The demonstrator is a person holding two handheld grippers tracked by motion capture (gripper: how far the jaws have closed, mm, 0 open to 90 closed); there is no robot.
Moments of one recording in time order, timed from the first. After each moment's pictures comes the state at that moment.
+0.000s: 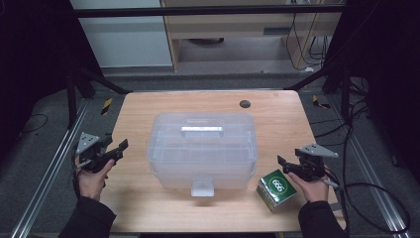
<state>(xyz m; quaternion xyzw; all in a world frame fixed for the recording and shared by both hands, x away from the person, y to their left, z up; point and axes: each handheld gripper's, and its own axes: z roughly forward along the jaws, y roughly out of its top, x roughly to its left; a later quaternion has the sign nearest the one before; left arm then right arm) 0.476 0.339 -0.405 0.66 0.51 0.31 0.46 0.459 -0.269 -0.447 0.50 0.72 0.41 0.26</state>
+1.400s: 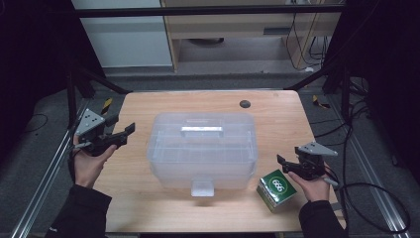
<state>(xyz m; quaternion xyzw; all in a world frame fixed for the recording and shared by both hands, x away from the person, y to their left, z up) 0.485 0.304 -0.329 0.72 0.40 0.32 0.47 0.460 -0.266 -0.440 0.49 0.73 0.41 0.27</state>
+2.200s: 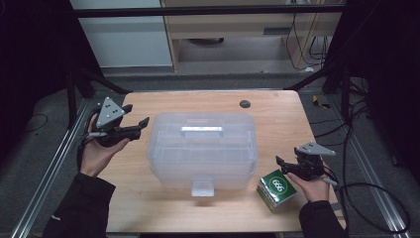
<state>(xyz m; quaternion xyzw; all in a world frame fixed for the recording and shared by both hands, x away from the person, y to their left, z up) 0.491 0.263 -0.297 0.77 0.31 0.35 0.42 0.460 -0.264 -0.441 0.48 0.74 0.39 0.27</state>
